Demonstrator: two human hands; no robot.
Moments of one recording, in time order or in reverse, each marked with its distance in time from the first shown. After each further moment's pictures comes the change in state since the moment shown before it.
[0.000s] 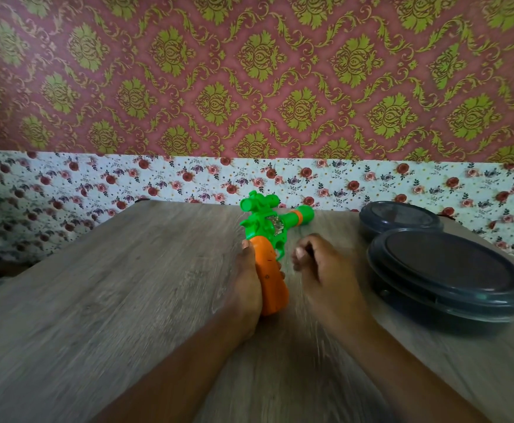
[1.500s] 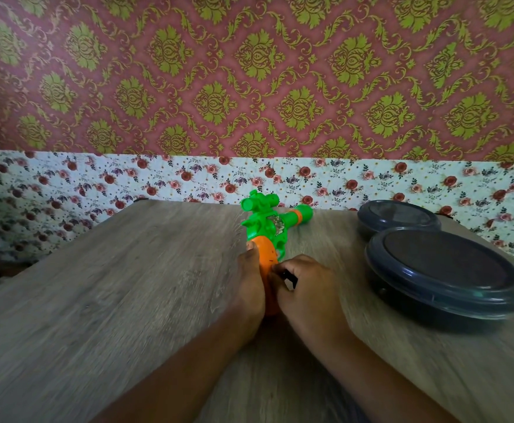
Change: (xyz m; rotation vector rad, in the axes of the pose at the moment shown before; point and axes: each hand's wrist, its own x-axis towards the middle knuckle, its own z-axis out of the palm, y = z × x) left_hand -0.004 -0.004 0.001 0.107 0.031 -0.003; right_hand -0.011 0.000 0.023 -0.149 -0.010 -0.004
